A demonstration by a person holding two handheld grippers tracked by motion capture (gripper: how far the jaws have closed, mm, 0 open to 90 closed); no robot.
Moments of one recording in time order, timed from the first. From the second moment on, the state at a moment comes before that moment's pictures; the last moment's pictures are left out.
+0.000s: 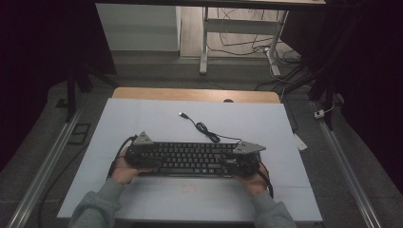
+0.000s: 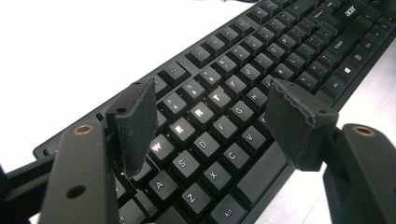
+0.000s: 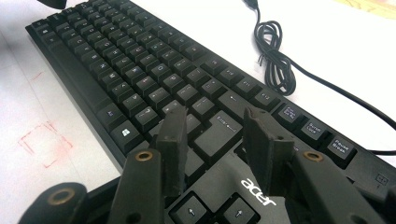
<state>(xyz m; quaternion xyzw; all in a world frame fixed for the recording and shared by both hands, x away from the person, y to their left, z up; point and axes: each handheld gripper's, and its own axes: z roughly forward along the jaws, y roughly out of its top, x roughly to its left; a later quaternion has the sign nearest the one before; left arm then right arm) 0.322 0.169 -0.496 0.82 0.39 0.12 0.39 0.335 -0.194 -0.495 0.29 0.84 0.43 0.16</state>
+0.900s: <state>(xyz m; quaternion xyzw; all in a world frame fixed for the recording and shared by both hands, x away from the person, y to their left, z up) 0.318 0.138 -0.506 0.85 0.35 0.10 0.38 0.335 -0.193 -0.497 0.30 0.84 0.42 0.16</state>
